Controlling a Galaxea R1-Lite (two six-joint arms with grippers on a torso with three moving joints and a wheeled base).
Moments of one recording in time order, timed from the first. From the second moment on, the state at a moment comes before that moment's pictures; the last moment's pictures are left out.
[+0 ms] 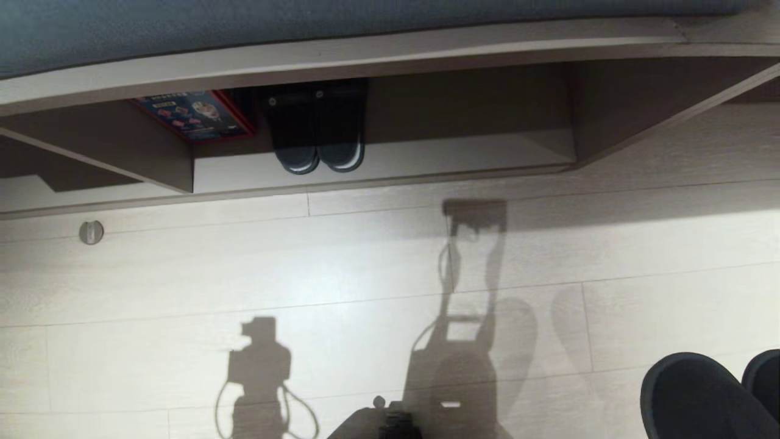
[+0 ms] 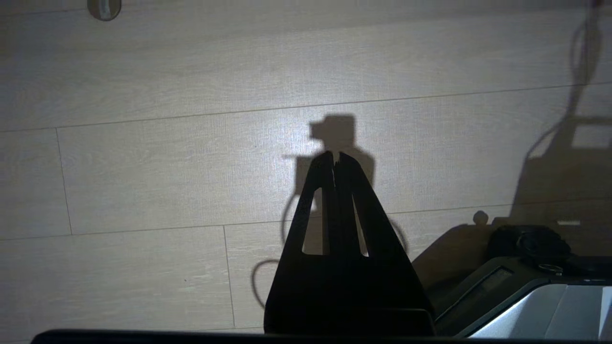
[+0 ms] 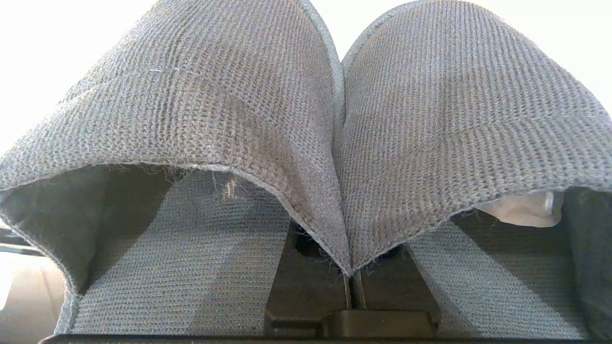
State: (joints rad) left arm 0.00 0.00 0.00 -0.01 0.01 -0.01; right arm 0.01 0.00 0.00 -0.01 0.01 -0.10
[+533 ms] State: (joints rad) left arm 0.00 0.00 0.00 -0.01 0.01 -0.01; right arm 0.01 0.00 0.00 -0.01 0.01 -0.10
